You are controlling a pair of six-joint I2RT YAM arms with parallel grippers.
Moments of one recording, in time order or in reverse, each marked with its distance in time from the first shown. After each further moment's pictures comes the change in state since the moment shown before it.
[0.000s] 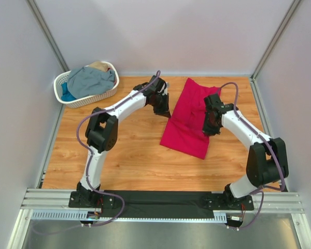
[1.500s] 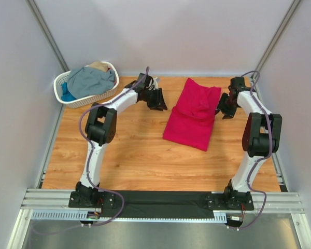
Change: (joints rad) left arm 0.158 0.209 0.127 0.206 0.209 0.036; right arm -0.362 0.428 0.403 0.090 -0.191 -0.140
